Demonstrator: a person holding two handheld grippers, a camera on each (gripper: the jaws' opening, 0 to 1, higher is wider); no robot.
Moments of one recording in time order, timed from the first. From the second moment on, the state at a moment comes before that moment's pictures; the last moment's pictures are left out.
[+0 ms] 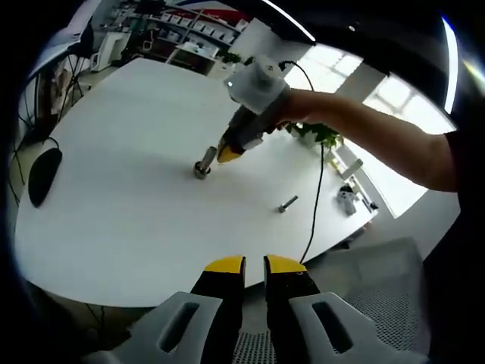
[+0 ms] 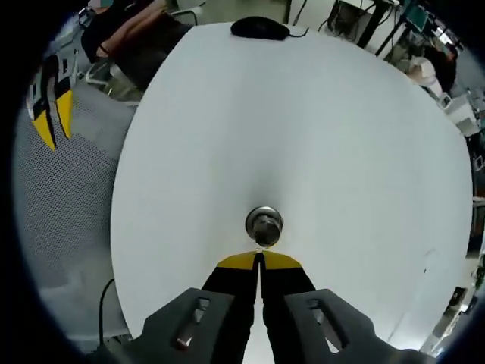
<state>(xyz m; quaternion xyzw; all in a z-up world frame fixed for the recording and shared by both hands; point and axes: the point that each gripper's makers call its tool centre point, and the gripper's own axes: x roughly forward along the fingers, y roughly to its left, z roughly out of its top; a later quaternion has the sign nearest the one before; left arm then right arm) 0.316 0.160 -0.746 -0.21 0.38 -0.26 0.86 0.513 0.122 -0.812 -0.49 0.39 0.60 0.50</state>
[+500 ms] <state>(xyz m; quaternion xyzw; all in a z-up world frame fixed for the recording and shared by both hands) 0.314 0.156 -0.743 -0.21 0.38 -0.26 0.86 0.477 0.086 -0.709 -0.28 0.28 0.55 0.73</state>
